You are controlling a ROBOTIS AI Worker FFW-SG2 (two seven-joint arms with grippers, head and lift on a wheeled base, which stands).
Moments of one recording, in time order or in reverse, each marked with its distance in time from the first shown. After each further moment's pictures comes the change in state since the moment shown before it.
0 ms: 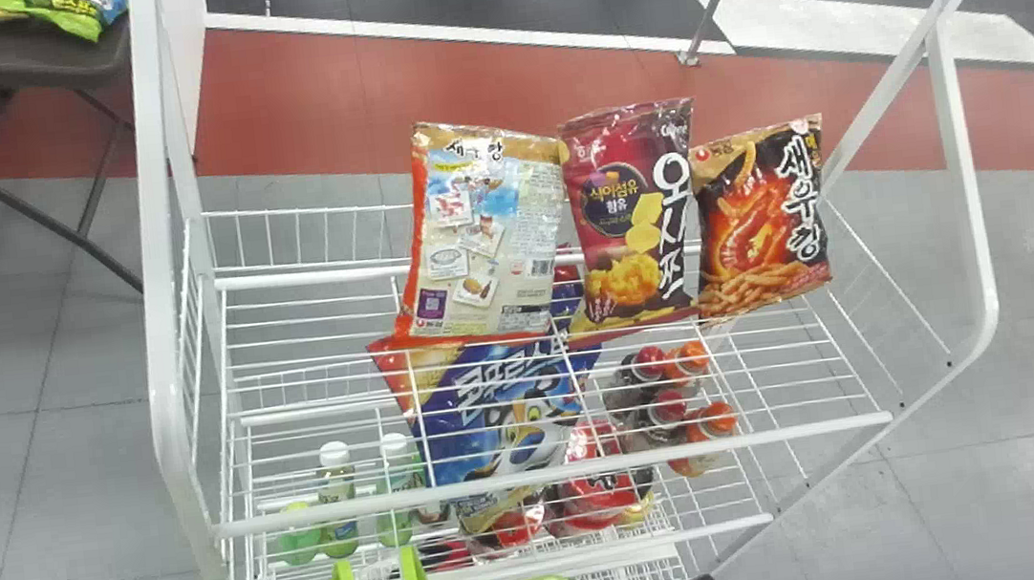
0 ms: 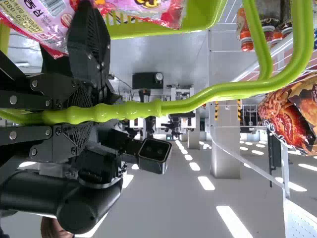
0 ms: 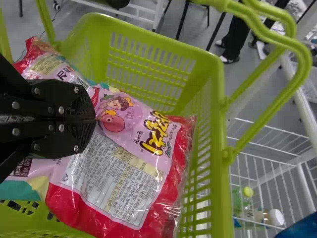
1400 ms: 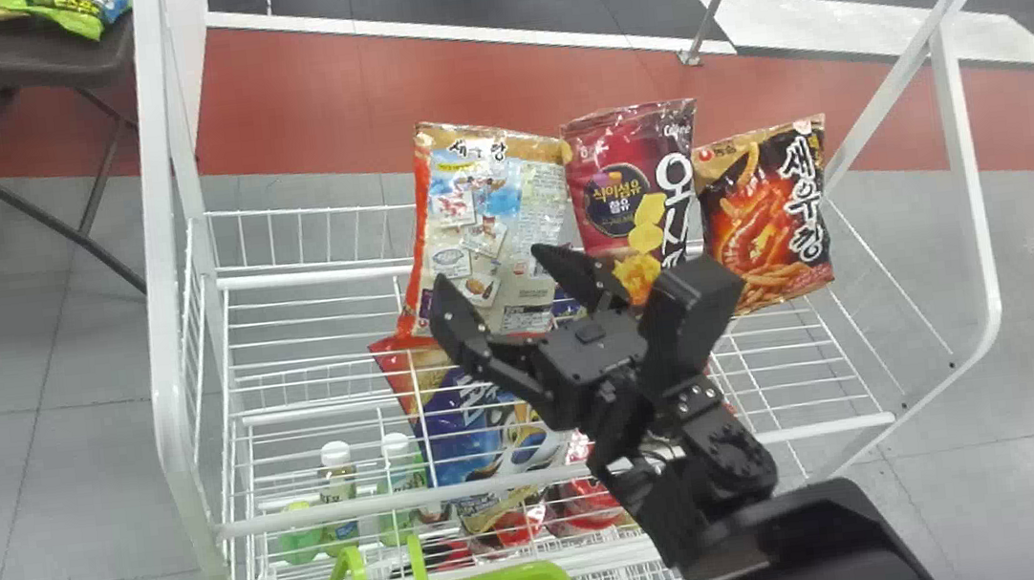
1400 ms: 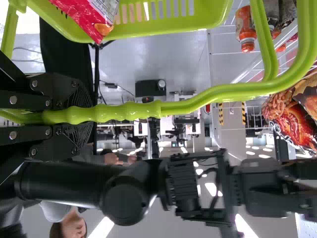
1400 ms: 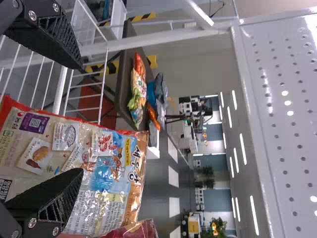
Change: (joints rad) left arm -0.018 0.000 -0.029 -0.015 -0.021 0.000 0.031; right arm -0.412 0.156 0.120 0.383 0.232 -1.164 -0.307
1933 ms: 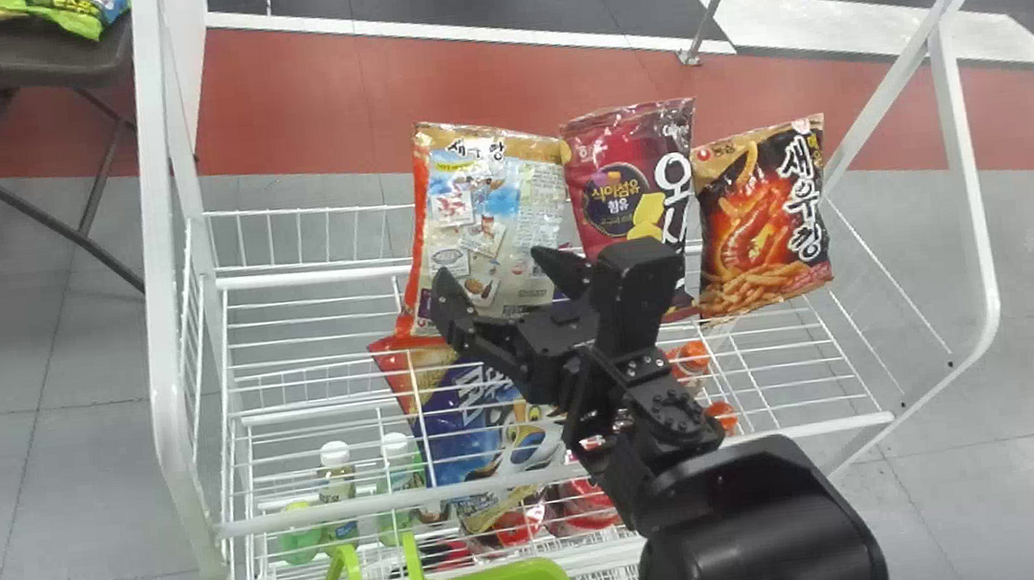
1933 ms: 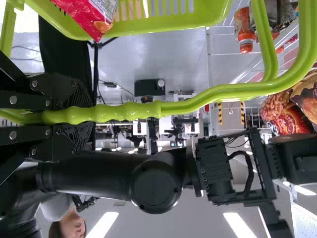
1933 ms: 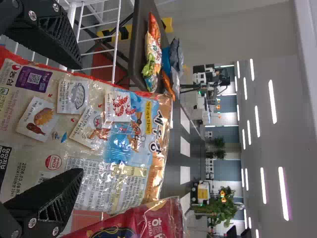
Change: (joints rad) left arm -0.006 0.000 0.009 0.010 0.002 0.000 -0.010; right arm -0.131 0.013 0.015 0.157 0.031 0.068 -0.093
